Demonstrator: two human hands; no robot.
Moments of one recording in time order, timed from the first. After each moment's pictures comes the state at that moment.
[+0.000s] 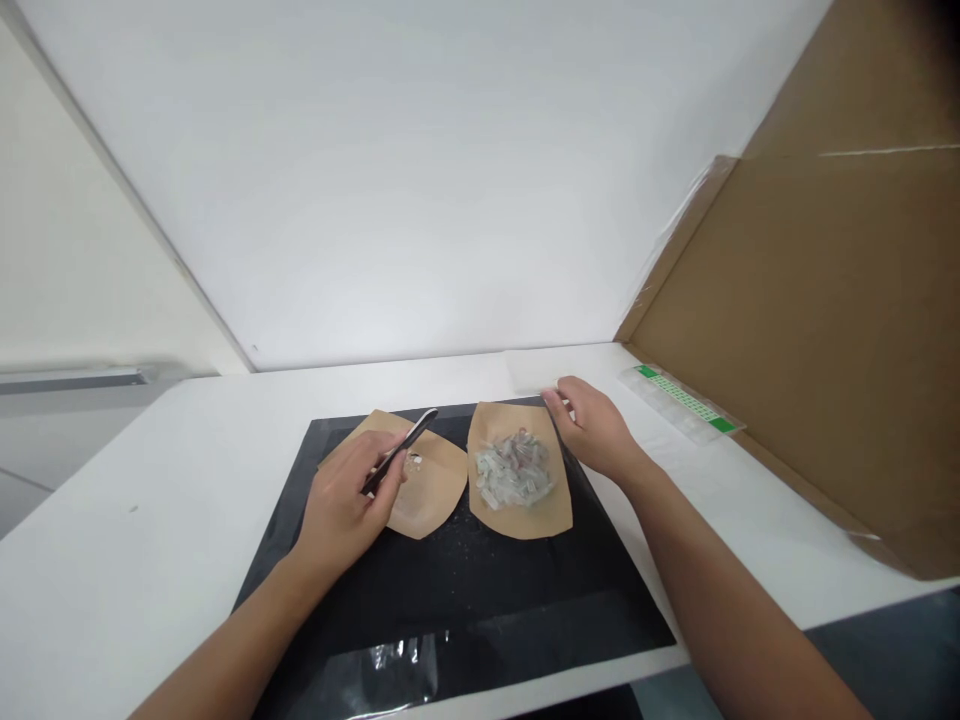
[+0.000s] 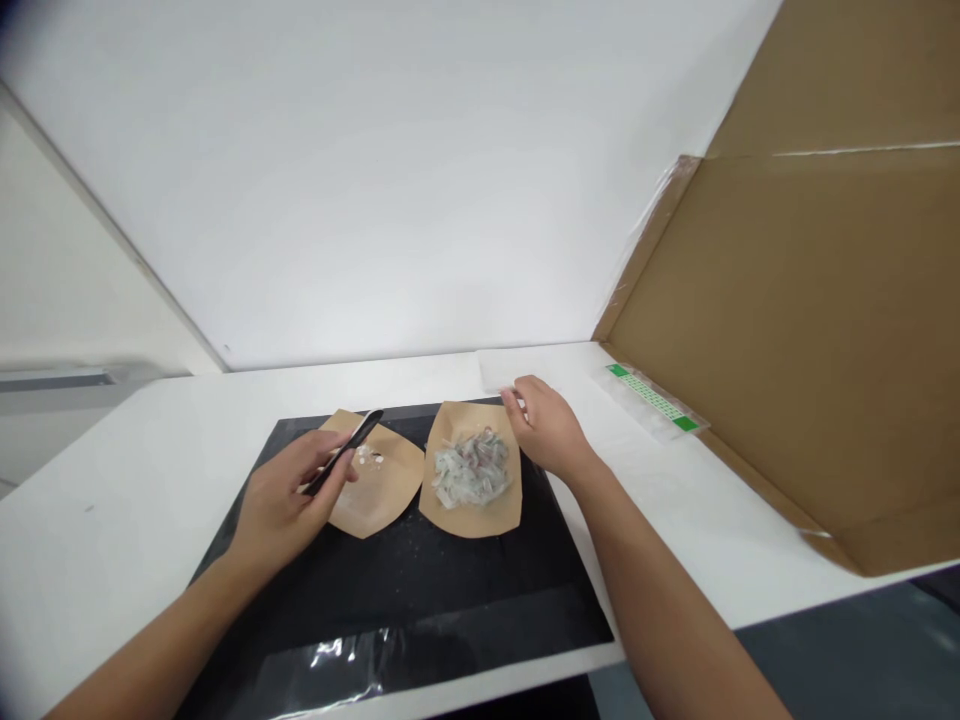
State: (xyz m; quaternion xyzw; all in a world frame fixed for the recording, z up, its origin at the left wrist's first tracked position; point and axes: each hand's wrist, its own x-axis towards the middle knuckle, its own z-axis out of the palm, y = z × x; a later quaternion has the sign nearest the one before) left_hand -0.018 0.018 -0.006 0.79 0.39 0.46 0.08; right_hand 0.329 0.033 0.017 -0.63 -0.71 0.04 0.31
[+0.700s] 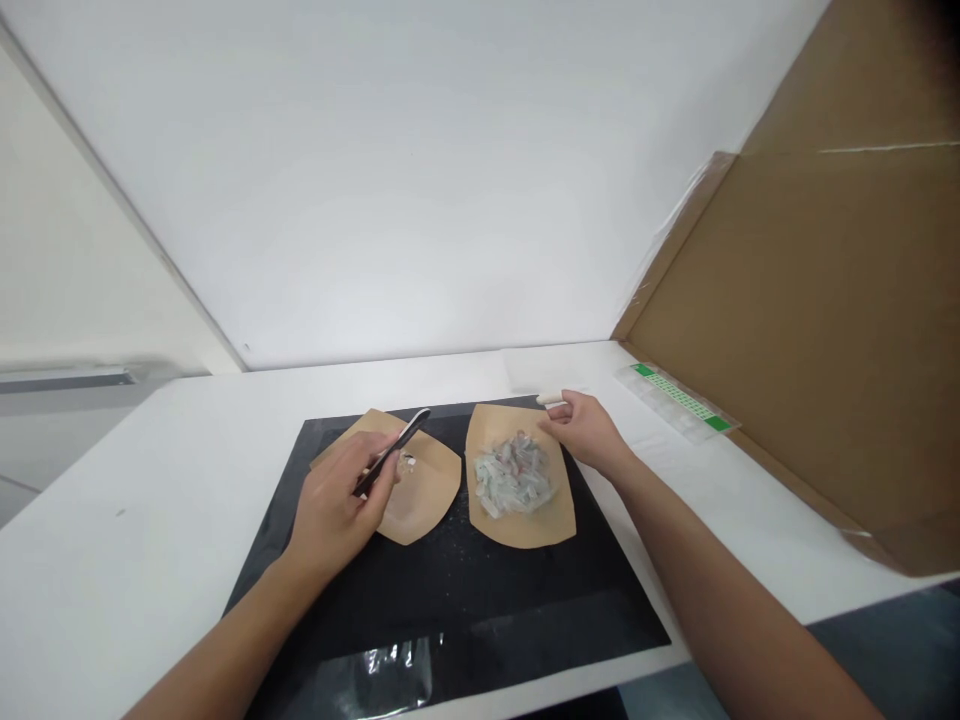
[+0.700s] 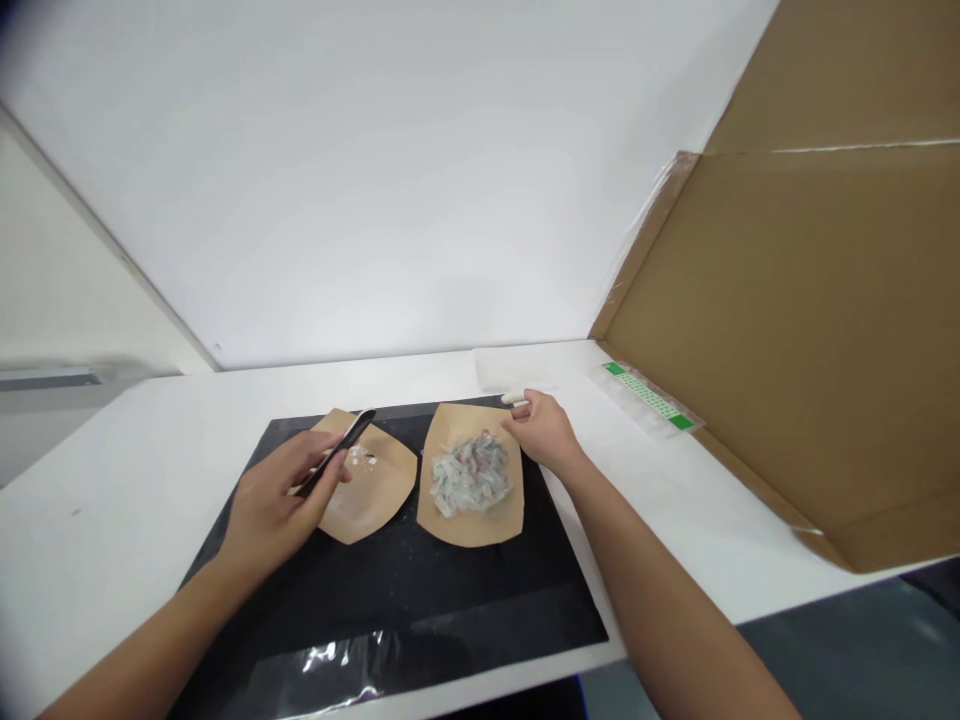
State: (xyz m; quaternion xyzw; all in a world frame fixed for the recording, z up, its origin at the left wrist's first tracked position) left_hand -0.020 0.020 -0.011 0.79 0.40 0.46 0.09; right_hand 0.342 0.047 -0.016 -0.71 -0.56 0.22 0.37
